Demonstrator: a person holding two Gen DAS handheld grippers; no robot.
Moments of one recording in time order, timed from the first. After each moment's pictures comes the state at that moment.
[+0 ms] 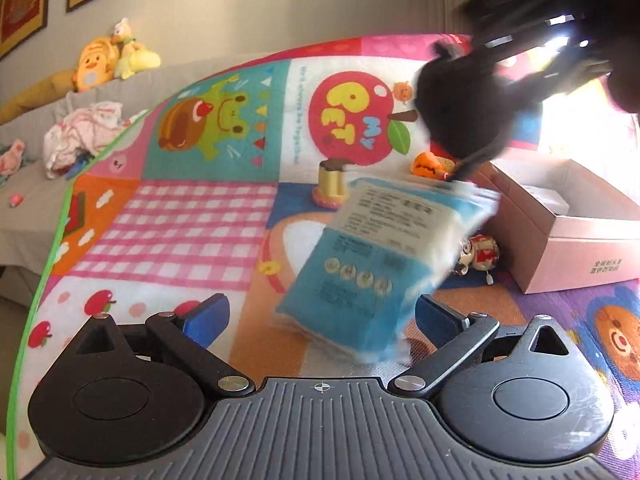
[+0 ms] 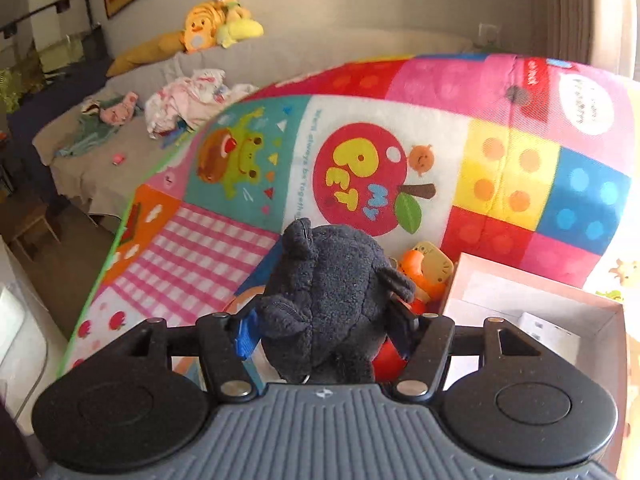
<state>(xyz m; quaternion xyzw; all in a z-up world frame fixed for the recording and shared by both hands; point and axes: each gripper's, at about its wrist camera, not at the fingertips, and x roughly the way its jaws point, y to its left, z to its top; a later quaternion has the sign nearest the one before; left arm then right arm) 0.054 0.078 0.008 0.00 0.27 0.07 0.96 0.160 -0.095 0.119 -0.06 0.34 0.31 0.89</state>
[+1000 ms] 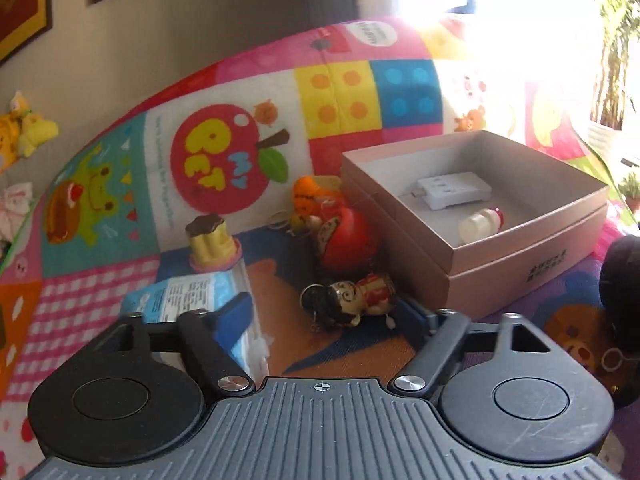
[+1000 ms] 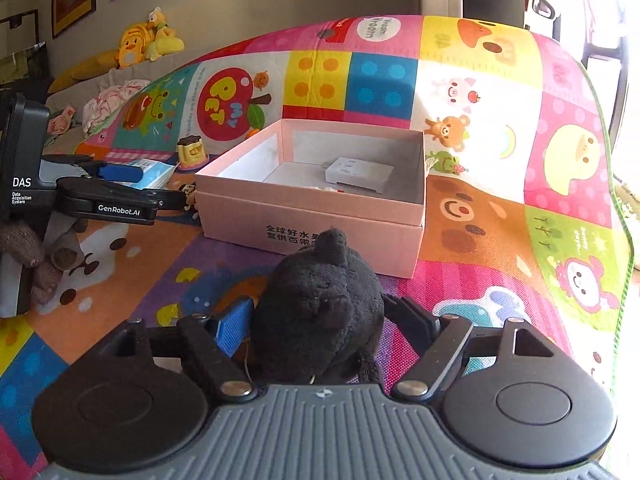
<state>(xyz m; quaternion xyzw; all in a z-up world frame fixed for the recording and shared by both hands) 0.108 0.010 0.016 0.12 0.27 -0.07 0.95 0.042 -0.259 0.022 -0.05 0.31 0.18 0.93</state>
